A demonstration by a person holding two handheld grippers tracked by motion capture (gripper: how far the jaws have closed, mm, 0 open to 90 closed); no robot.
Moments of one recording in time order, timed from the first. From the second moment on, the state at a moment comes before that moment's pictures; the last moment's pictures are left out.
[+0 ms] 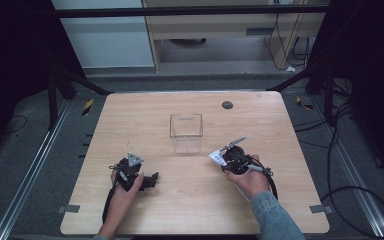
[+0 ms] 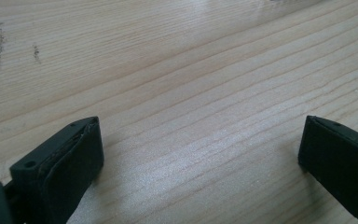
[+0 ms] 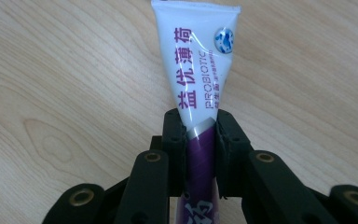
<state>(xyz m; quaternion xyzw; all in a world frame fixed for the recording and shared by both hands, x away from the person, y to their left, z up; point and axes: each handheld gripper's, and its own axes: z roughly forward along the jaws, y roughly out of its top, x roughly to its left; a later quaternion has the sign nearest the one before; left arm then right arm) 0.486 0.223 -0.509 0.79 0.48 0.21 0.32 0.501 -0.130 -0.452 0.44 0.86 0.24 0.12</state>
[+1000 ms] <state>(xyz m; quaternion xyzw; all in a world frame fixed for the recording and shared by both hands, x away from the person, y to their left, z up) 0.486 0.223 -0.509 0.79 0.48 0.21 0.32 0.504 -0.133 -0.401 0.44 0.80 0.37 0.18</state>
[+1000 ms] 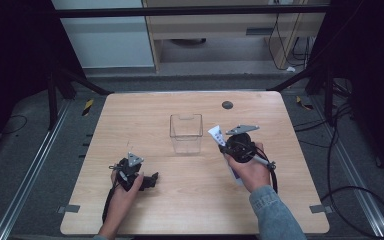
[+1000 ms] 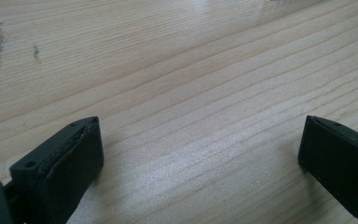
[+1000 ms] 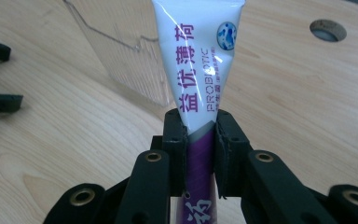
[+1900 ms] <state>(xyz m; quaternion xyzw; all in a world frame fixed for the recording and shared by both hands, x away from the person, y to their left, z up) 0.487 0.221 -0.509 0.79 0.48 0.21 0.32 0.522 -0.104 -0.354 0.43 0.75 0.45 0.24</state>
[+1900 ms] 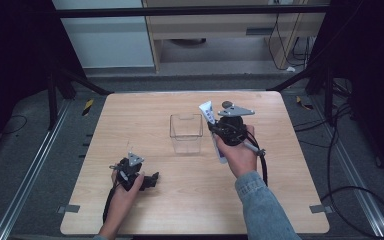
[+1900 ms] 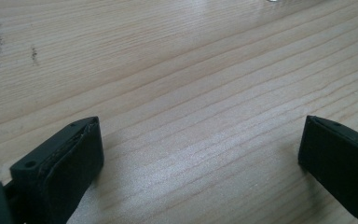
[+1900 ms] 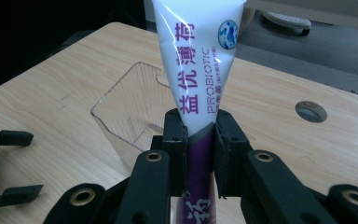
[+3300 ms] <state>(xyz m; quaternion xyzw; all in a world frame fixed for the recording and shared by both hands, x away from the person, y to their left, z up) 0.488 0.221 -0.509 0.79 0.47 0.21 0.32 0.557 -0.034 -0.303 0.41 0.71 0.51 0.25</state>
